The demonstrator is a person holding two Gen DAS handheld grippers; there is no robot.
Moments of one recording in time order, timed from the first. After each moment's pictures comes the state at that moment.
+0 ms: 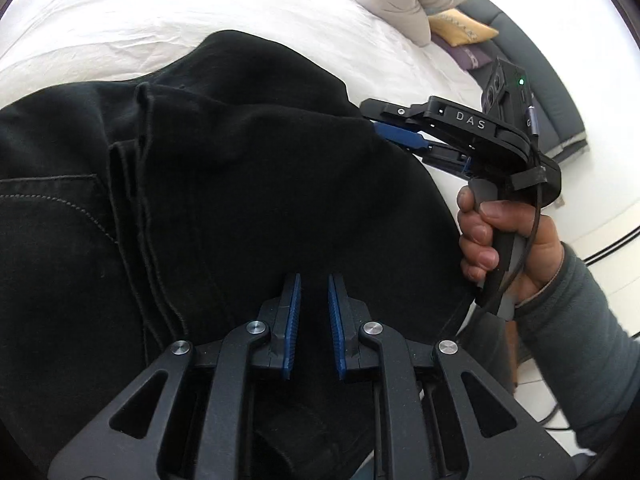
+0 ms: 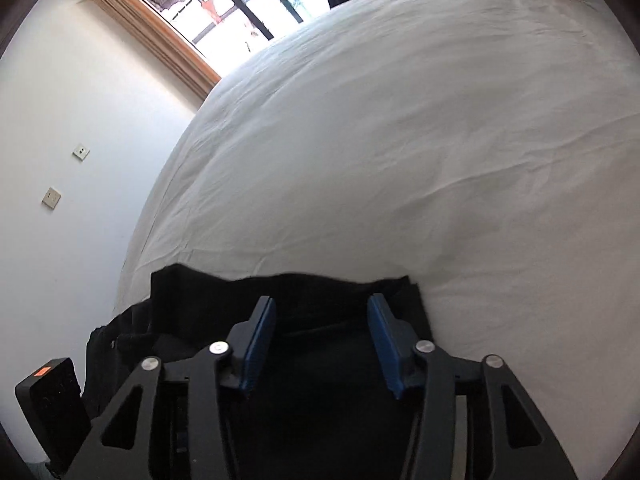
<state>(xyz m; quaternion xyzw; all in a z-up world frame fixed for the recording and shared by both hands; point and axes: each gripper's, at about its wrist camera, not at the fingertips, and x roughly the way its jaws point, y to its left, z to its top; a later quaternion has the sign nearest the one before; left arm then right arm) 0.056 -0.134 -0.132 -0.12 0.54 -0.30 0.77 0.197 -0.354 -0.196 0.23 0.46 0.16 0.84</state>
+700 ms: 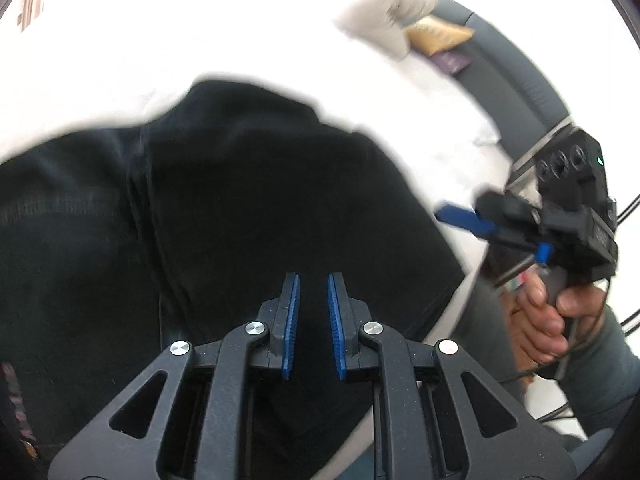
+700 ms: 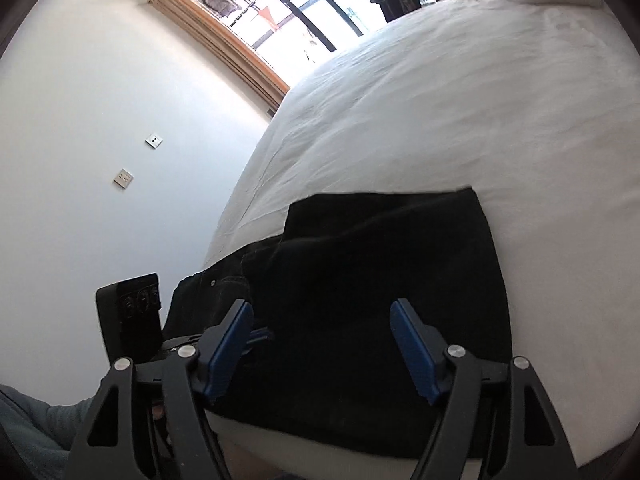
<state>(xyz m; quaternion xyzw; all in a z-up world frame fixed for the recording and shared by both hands) 0.020 -0.136 -0.128 -0.08 0.51 -0.30 0.80 0.075 -0.349 -0.141 0.26 0.43 0.26 0.82</state>
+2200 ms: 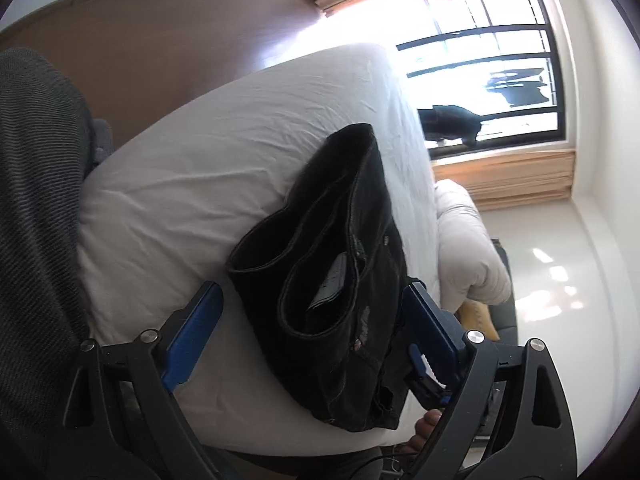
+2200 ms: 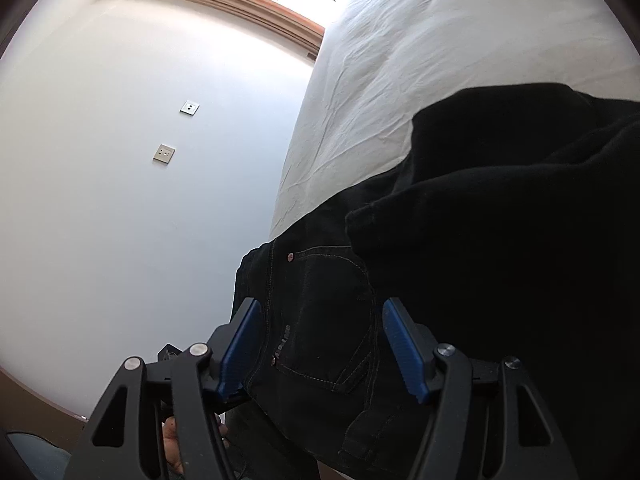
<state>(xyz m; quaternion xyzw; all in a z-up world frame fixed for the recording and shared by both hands) -0.132 0.153 -0.170 -0.56 0.36 -0.02 0.75 0.123 -0.222 -0.148 0.33 0.49 0.37 0.72</state>
